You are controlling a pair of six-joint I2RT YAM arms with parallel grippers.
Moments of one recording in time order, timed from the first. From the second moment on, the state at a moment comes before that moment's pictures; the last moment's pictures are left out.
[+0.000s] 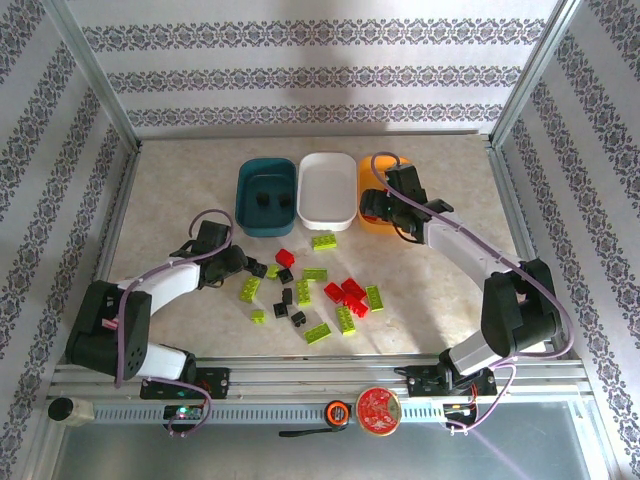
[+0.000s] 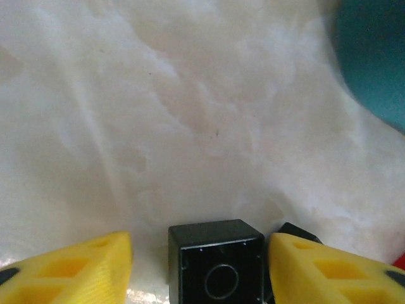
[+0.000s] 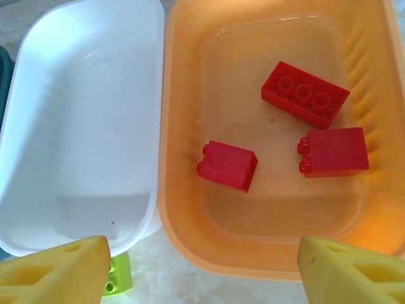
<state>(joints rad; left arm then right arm) -0.21 1.41 0.61 -0.25 -0.03 -0.75 0.36 1.53 1.08 -0.36 0.07 0.50</state>
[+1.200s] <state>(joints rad) -0.29 1.99 1.47 -0.38 -0.11 -0.65 0.44 1.33 0.87 -0.34 0.07 0.52</state>
